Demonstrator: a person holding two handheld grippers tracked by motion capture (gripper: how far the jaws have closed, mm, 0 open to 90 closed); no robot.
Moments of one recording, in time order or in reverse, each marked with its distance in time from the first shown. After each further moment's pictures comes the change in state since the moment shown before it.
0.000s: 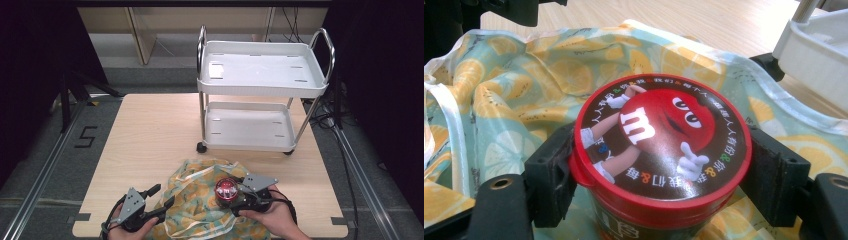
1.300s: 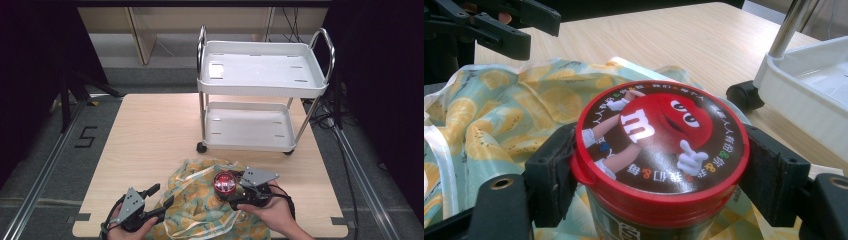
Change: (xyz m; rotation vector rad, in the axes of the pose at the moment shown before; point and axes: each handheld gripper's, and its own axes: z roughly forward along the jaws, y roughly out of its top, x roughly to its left) left arm 0.003 0.001 0.000 -0.009 -0.004 0.027; right arm -0.005 0.017 -0.001 -0.046 -0.019 0.004
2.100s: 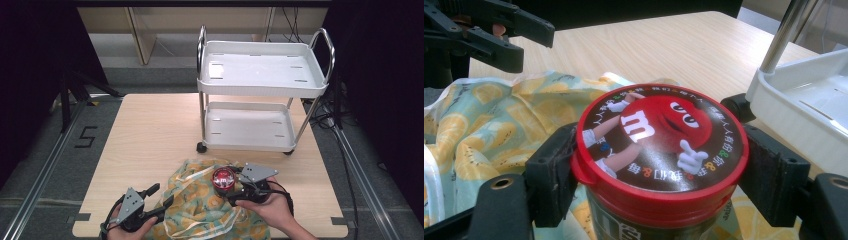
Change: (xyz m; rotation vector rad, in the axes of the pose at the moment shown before) left arm -0.003 0.000 -0.001 0.001 0.014 -0.051; right arm -0.004 0.009 0.002 -0.015 -0.010 -0.008
